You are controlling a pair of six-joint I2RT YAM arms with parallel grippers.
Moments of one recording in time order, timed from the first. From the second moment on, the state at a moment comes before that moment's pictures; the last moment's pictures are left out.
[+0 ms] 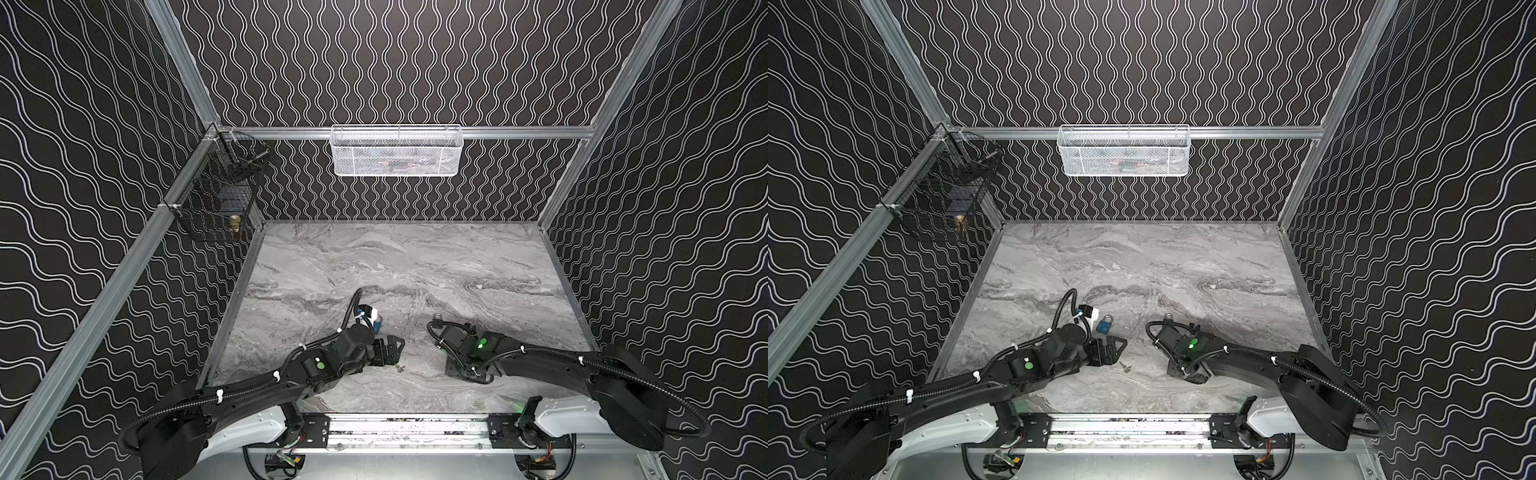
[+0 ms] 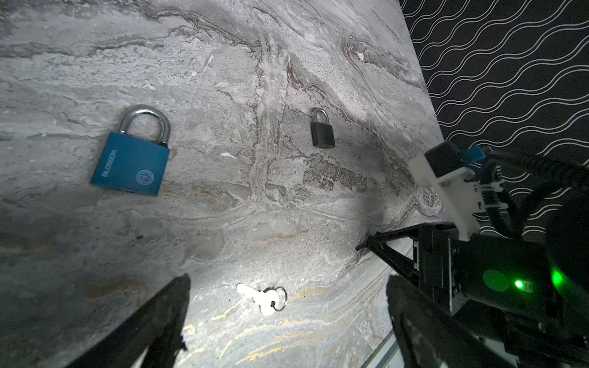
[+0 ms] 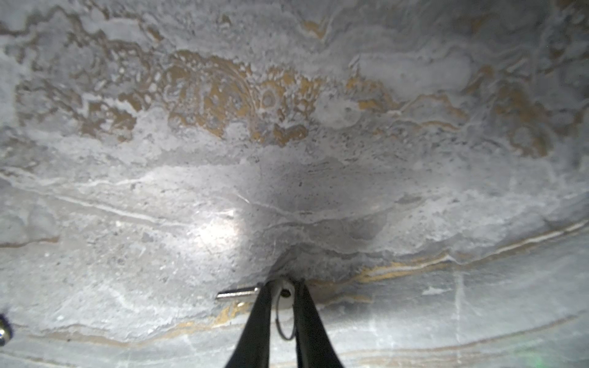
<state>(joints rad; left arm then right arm) -0.97 1.03 0.45 -0.03 -0.10 -0.85 0.94 1.35 0.63 -0.71 0.15 1.13</state>
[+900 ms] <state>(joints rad) -0.97 0.85 0.42 -0.03 -0.12 -0.99 0.94 1.20 0.70 -0.50 -0.04 1.10</state>
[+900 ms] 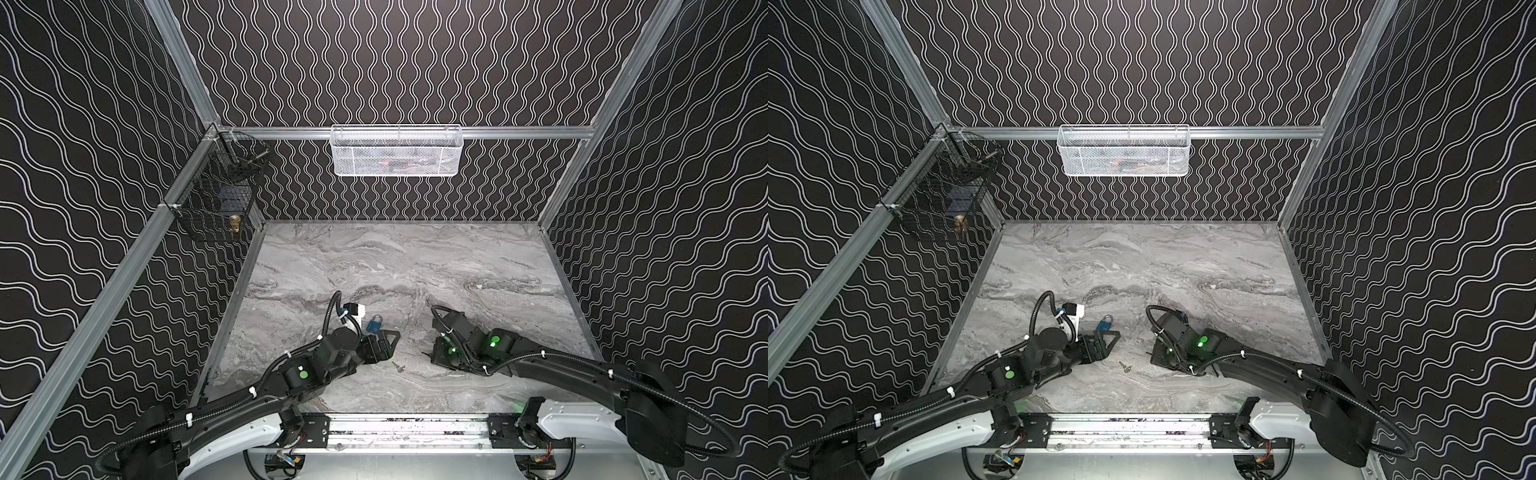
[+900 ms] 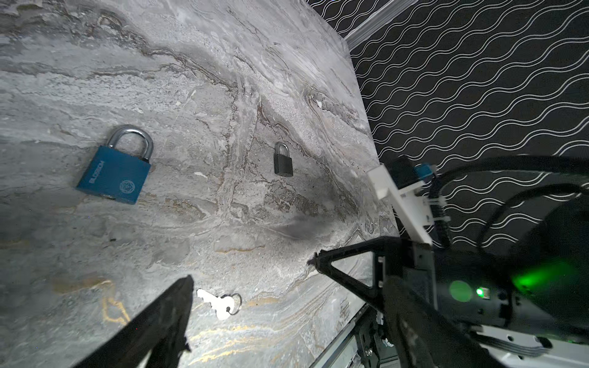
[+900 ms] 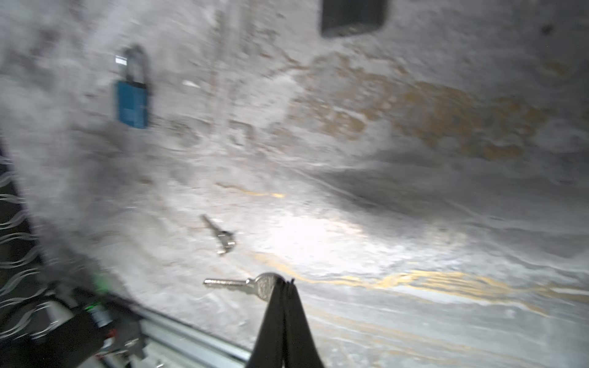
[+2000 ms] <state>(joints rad) -1.02 1.10 0.47 0.26 -0.22 -0.98 0.96 1.24 0.77 -0.21 -0.15 1.18</state>
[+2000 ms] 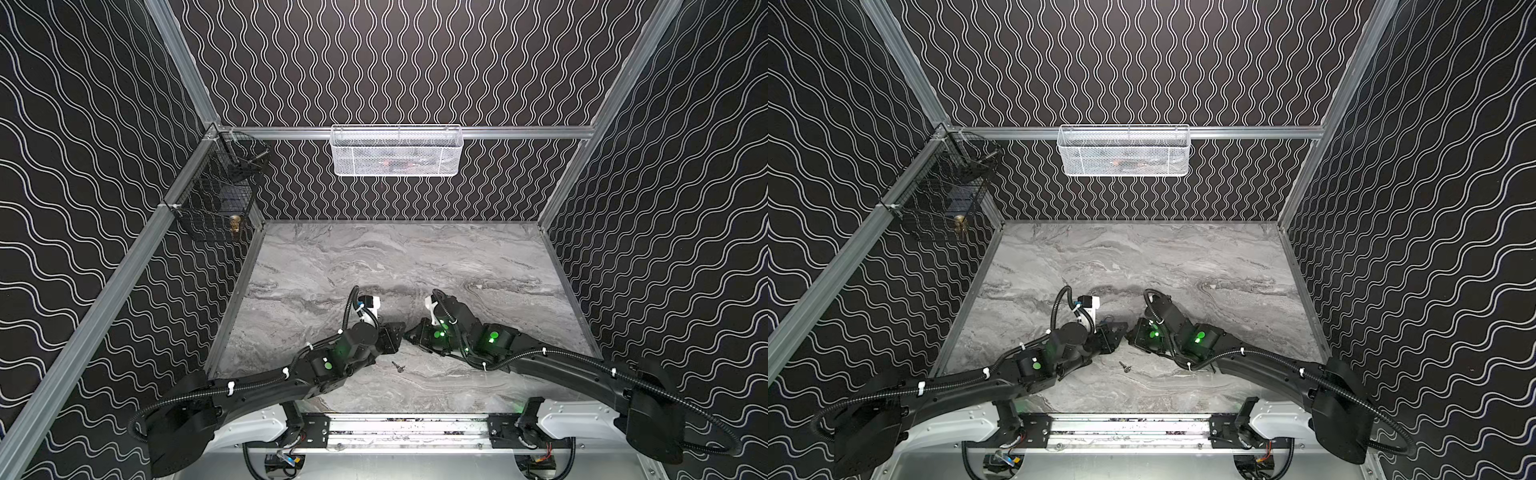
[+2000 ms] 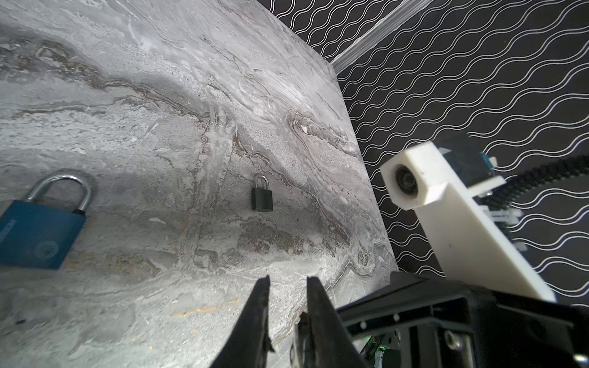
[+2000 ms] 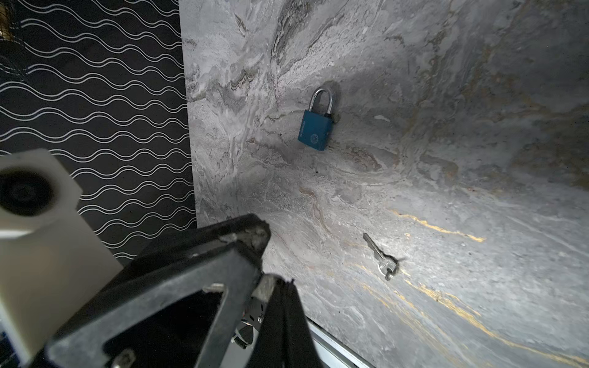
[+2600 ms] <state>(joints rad) -1.00 1.08 0.54 0.19 -0.22 -0.90 0.96 1.18 0.77 -0.21 -0.12 1.14</state>
